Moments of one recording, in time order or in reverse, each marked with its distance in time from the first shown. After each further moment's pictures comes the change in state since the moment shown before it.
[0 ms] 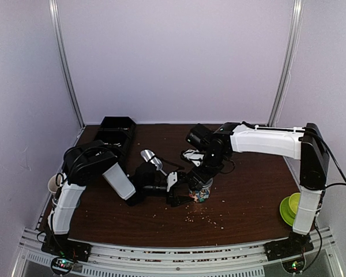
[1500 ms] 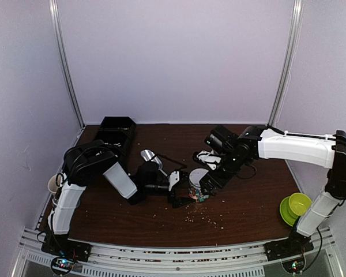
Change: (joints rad) left arm -0.005 0.000 0.030 -0.044 0.009 0.005; right arm -0.002 -0.259 -0.241 0.051 -0.038 -0.024
